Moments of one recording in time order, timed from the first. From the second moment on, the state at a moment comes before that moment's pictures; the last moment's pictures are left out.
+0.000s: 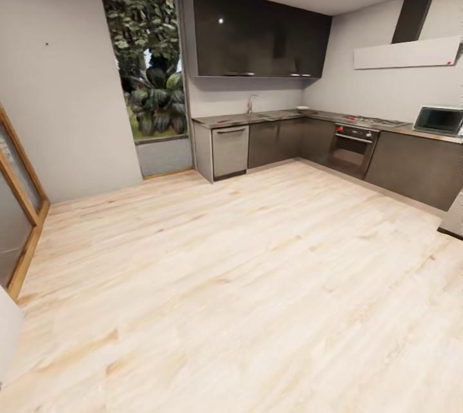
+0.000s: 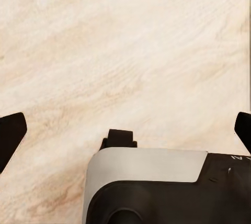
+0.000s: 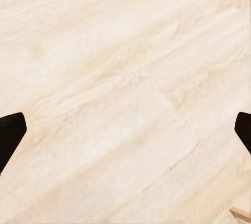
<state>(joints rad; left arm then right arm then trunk) 0.00 0.01 0.08 -0.42 0.03 -0.10 -0.01 0.00 -0.02 0.01 -0.49 0.01 -0.42 -0.10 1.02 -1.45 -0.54</state>
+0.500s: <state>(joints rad) 0.00 0.01 0.08 -0.41 0.03 -0.10 -0.01 0.00 -0.02 0.01 -0.49 0.01 -0.42 -0.10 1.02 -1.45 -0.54</state>
